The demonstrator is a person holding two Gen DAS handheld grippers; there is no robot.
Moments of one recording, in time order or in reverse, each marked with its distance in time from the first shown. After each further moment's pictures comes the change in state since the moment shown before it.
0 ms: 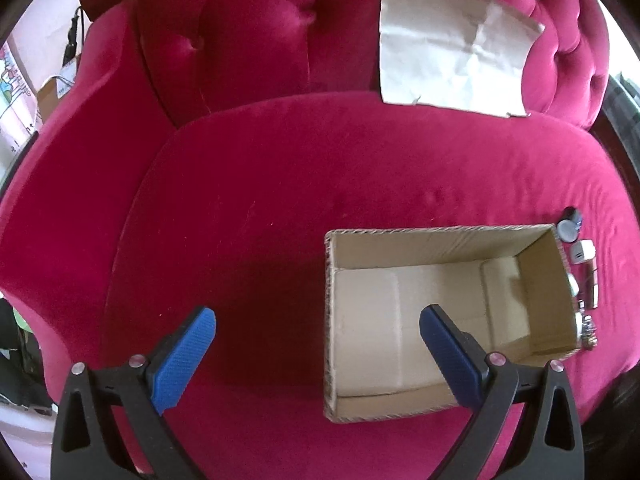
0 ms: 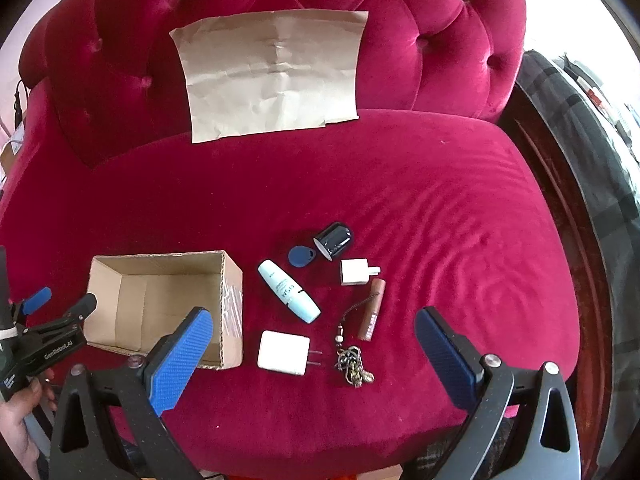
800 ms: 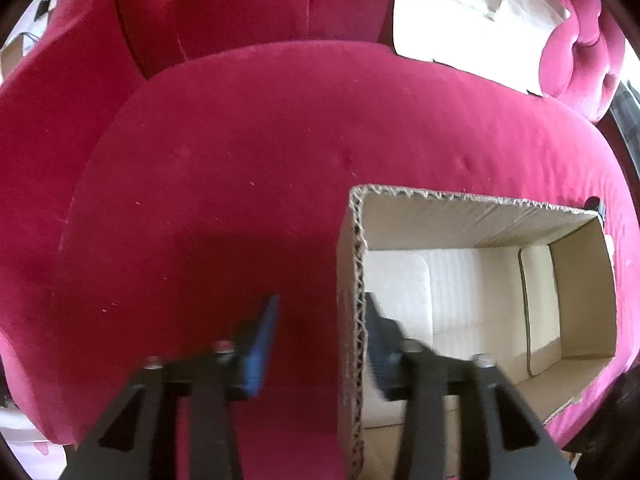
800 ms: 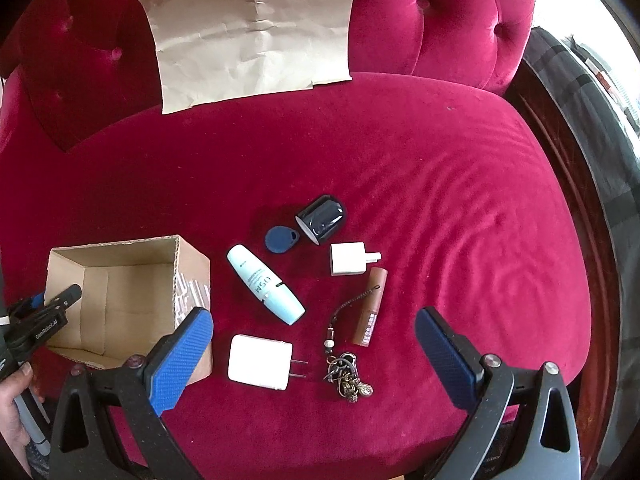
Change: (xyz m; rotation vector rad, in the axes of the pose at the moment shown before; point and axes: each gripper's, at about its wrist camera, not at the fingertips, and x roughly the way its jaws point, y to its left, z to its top) left arm 0.062 0.014 -0.009 -0.032 0.105 -0.092; right arm 0.059 -0.011 -0.002 0.014 0.085 -0.026
